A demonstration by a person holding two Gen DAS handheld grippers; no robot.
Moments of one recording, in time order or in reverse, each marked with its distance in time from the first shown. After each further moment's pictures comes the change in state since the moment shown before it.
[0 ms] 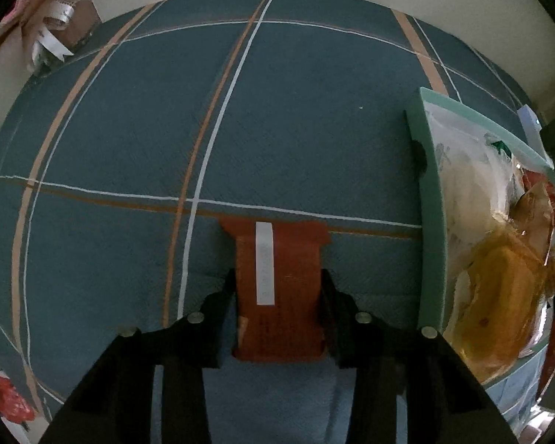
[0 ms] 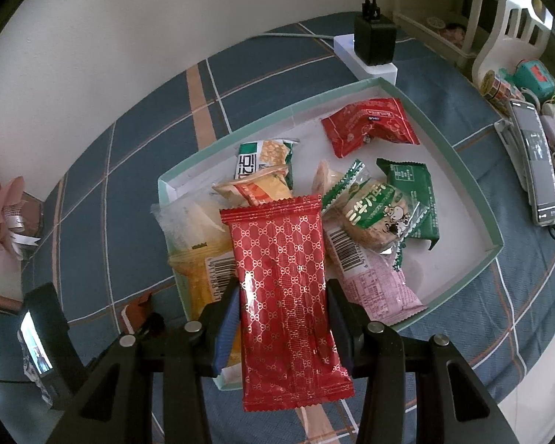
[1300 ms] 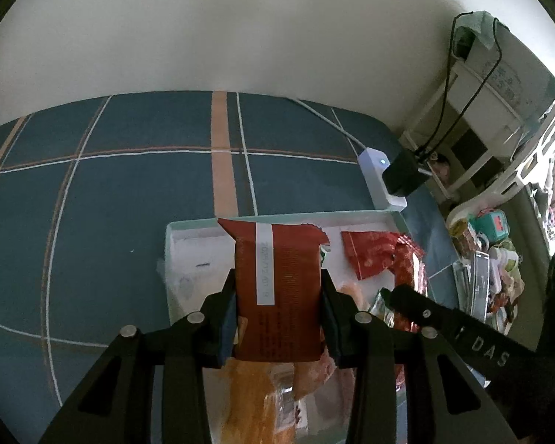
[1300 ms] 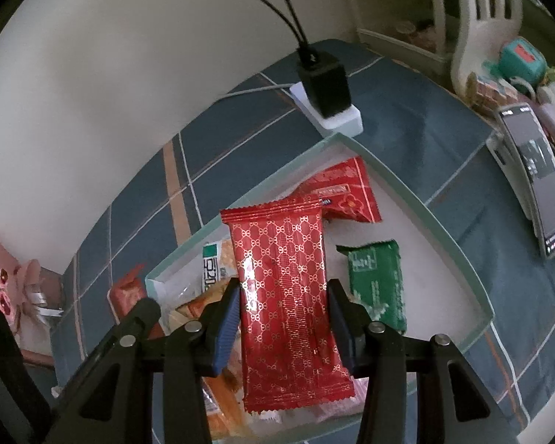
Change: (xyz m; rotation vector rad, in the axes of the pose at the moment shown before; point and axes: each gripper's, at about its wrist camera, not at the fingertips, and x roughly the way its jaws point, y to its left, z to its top) left arm -0.064 -0.118 0.048 0.220 -0.242 -0.391; right arm 0.004 -0.070 0.069 0.141 -0.136 0.119
